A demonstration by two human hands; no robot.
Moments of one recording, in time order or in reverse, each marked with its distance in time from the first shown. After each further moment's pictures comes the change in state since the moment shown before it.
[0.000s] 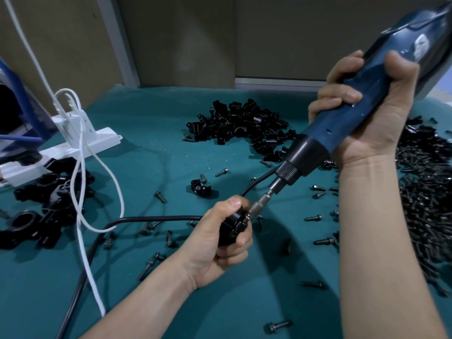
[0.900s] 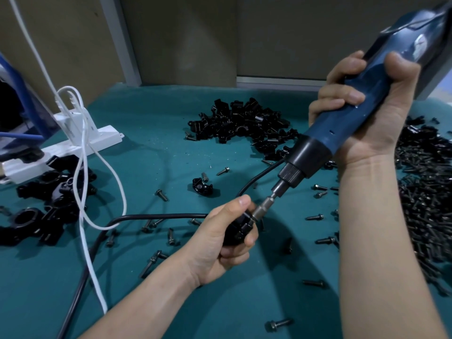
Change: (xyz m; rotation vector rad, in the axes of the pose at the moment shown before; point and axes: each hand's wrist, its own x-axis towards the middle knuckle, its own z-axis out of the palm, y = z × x) left_hand 0.003 -0.003 -0.004 0.074 -0.039 -0.006; right_hand 0.000 0.003 -0.003 0.067 -0.043 0.025
